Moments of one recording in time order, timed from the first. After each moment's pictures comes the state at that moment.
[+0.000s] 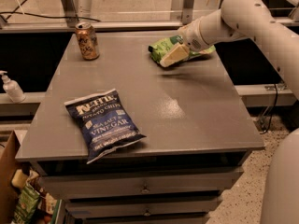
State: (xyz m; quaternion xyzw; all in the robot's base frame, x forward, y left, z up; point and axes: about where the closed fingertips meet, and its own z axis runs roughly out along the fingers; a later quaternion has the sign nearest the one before) arm 0.763 -0.093 0.867 -0.52 0.73 0.11 0.43
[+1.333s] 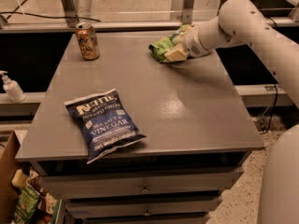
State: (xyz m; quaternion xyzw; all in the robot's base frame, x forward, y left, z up) arm 0.768 -0.096 0.843 -0.52 0.73 0.10 0.42
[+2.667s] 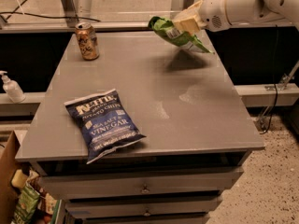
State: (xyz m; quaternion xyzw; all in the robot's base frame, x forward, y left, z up) arm 0.718 -0.101 0.975 -0.51 0.67 0.15 0.52
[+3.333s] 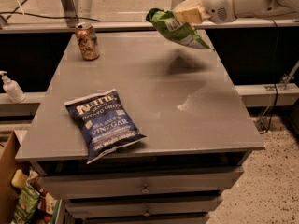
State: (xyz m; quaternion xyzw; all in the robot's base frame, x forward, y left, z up) arm 0.704 -0.101 1.006 -0.50 0.65 0.18 0.54
